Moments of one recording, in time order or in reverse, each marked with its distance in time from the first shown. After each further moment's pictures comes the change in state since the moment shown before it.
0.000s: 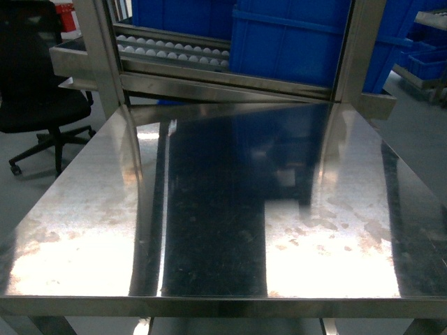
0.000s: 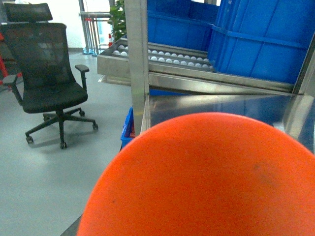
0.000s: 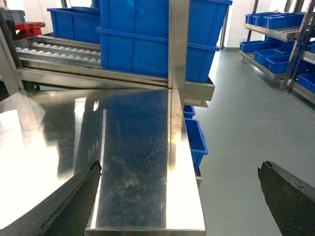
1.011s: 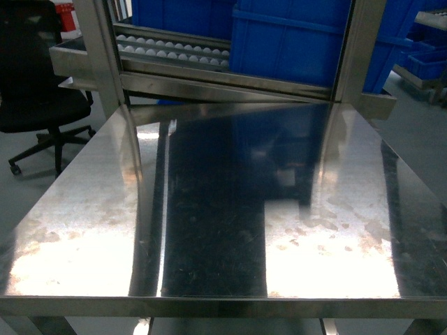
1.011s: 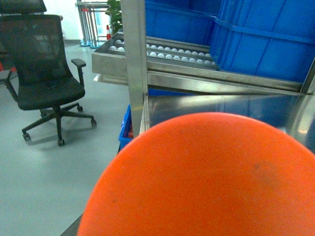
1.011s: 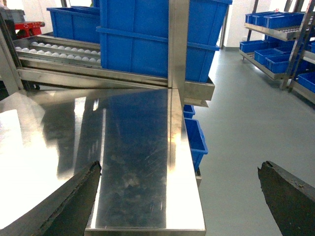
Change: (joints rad) left arm 0.000 0.530 0.136 0.374 -0.001 0.000; right arm 0.000 0.000 0.000 0.000 0.000 0.000
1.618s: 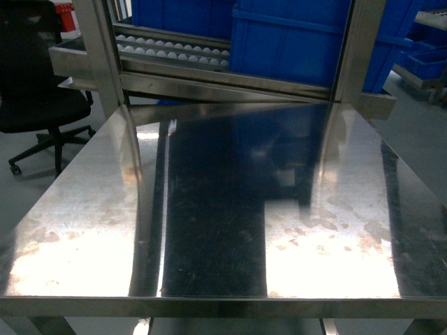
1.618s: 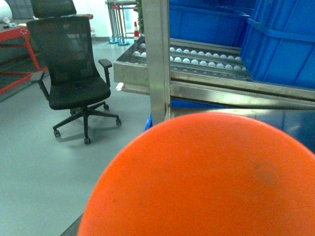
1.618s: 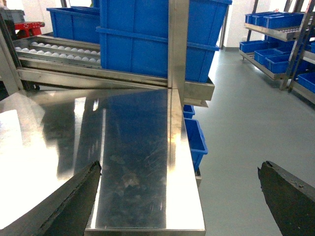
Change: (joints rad) left arm -0.109 0.290 0.279 -0.009 -0.230 0.027; right arm 0.000 0.000 0.000 0.000 0.000 0.000
